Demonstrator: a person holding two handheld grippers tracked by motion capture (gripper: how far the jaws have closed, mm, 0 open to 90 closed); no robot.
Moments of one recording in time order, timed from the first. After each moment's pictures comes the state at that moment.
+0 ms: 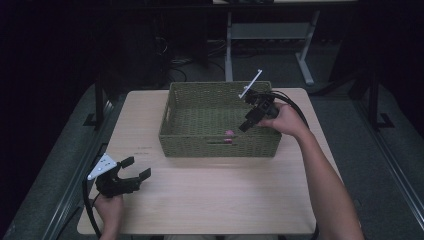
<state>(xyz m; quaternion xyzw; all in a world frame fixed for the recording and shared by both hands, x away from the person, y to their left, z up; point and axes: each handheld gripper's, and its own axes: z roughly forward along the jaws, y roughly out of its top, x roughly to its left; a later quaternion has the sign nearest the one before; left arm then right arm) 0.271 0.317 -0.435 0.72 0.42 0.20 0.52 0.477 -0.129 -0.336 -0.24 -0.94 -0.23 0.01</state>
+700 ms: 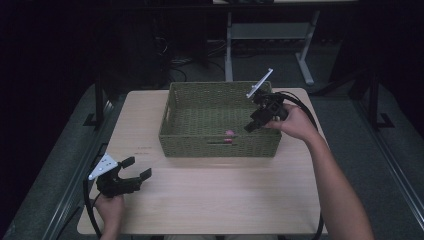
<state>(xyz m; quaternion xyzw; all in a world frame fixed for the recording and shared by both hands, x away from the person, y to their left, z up) 0.271 0.315 -0.435 0.72 0.41 0.20 0.51 0.454 -0.148 -0.320 -0.24 -0.94 -0.25 0.00</state>
